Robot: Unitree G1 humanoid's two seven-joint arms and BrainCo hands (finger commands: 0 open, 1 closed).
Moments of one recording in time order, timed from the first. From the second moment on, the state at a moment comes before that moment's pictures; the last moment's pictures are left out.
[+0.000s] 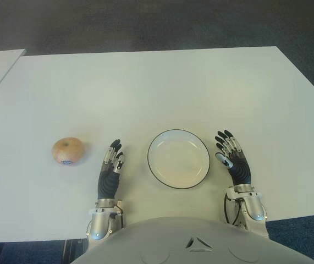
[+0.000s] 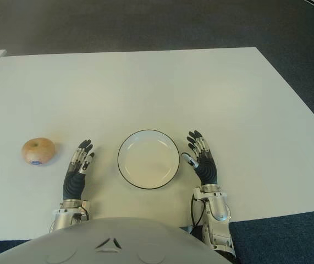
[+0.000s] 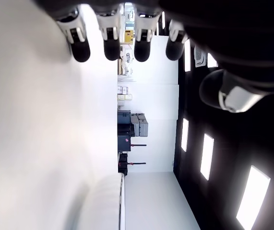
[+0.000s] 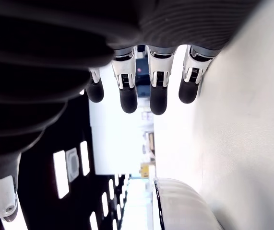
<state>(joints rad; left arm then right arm) 0.63 -0.03 -0.07 0.04 -0.01 -0.52 -0.03 0.43 -0.06 -0.06 0.07 0.13 -0.41 0.21</state>
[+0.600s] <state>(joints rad) 0.63 -0.03 -0.08 0.04 -0.05 -0.52 -0.04 0.44 -0.06 -0.06 0.06 0.13 -0.40 0.21</state>
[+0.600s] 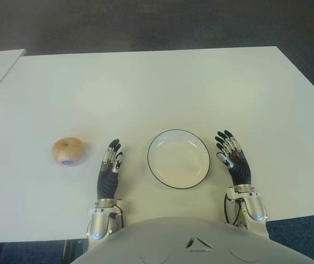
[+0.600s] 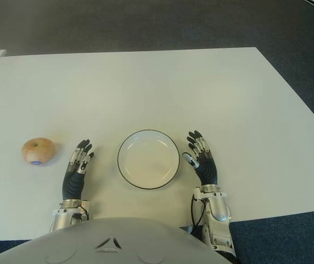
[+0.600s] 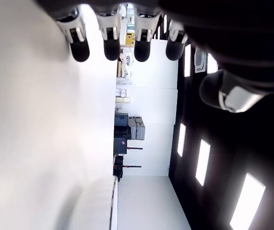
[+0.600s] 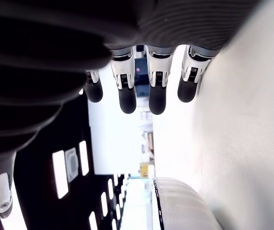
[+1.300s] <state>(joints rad) 0.66 0.12 0.07 -0.45 0.49 -0.38 0.05 0.41 -0.07 -0.07 0.07 0.14 -0.43 0.21</state>
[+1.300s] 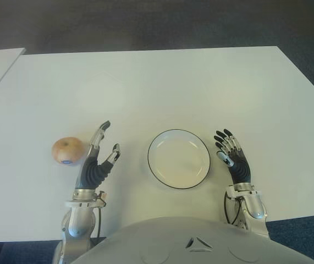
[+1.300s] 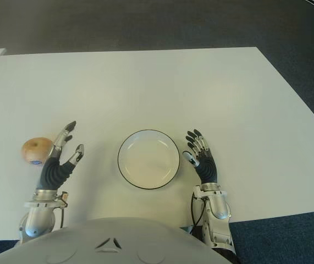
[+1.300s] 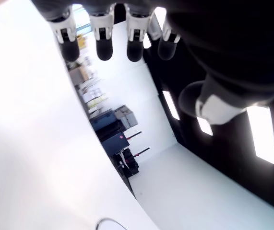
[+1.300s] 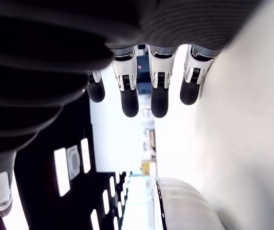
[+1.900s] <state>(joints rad) 0.53 0.52 0.29 -0.56 1.17 -0.33 0.06 0.39 -0.08 -0.07 0.11 0.16 -0.43 0.23</state>
